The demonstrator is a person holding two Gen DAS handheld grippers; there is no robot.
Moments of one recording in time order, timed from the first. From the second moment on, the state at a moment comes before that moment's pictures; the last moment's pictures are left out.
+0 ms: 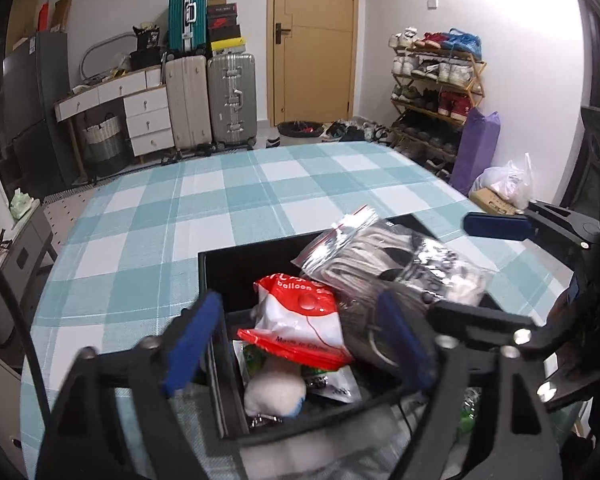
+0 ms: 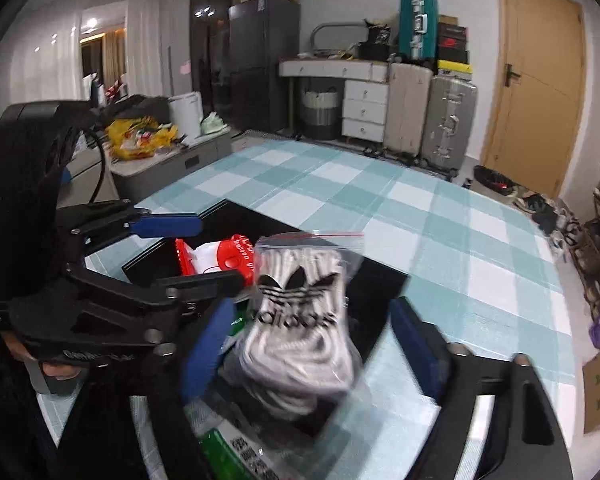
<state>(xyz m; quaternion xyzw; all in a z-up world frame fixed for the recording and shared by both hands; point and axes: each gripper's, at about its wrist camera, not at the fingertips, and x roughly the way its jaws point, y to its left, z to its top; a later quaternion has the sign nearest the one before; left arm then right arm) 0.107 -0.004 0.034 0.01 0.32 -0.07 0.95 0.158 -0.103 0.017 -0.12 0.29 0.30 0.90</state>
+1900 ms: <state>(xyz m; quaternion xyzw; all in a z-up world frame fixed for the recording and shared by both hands) 0.067 -0.012 -0.022 -0.01 0.43 -0.04 0.90 0.104 -0.134 -0.053 -0.17 0.43 0.29 0.84</state>
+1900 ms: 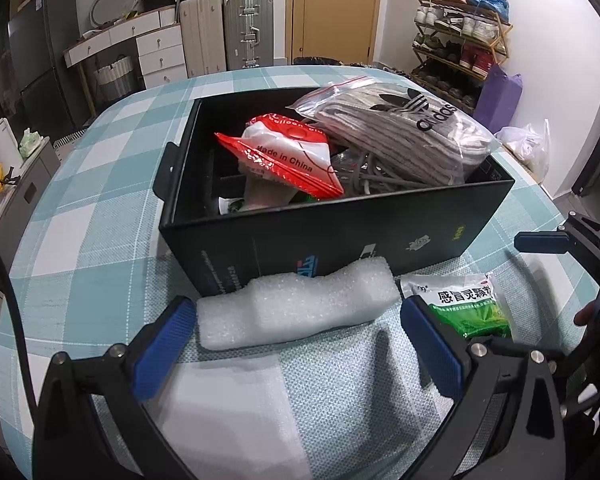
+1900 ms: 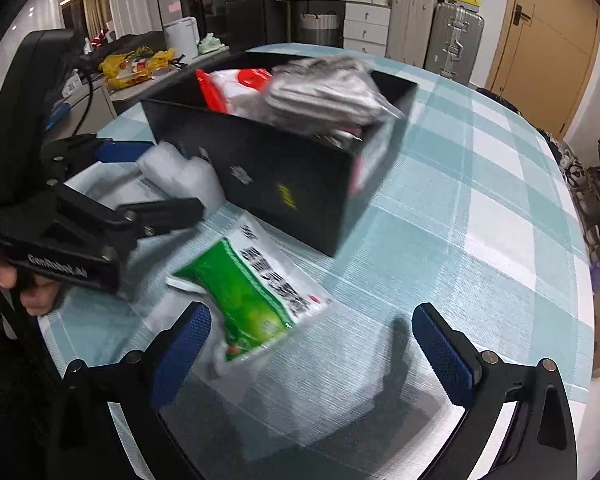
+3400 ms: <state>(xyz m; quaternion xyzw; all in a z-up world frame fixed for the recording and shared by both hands) 0.057 -0.011 -0.018 0.00 0.41 -0.04 0.91 0.100 -0.110 -0.055 -0.15 0.44 0.30 0.83</state>
